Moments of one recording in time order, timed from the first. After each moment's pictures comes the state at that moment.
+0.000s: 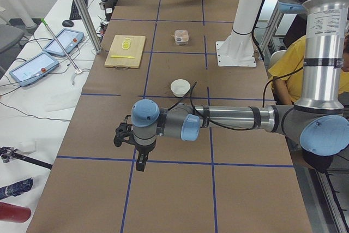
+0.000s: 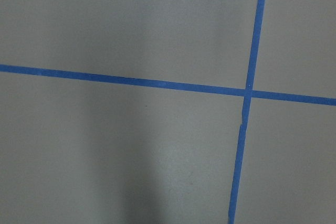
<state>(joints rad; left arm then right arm) -1.60 -1.56 -1.58 -1.72 -2.30 0.04 1.43 -1.47 1.70 -1.78 2.33 0.03</state>
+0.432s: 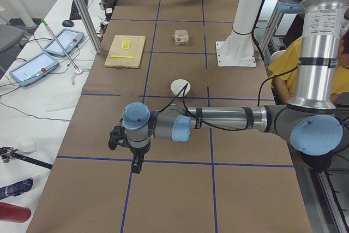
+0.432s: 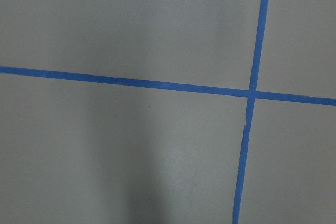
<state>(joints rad) -1.58 -1.61 -1.54 -1.67 -2.30 0.05 1.43 -1.46 1.70 -1.77 2.34 0.04</state>
